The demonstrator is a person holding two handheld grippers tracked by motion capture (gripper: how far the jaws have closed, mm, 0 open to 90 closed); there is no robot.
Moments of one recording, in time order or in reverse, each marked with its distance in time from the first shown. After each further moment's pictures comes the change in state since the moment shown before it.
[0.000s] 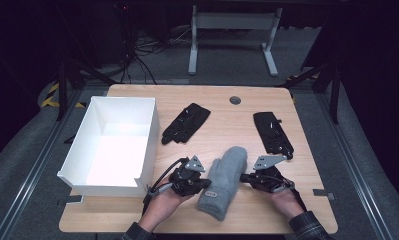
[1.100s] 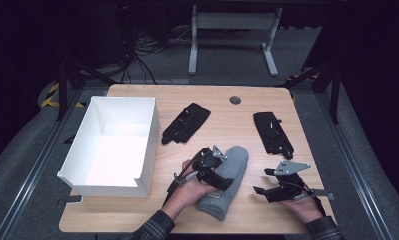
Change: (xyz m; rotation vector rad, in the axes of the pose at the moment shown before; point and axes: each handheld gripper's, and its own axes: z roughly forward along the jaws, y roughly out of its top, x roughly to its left) left arm 0.014 0.041 0.068 0.046 0.099 -0.036; right arm -0.013 -0.041 -0.040 -0.032 -0.094 0.038
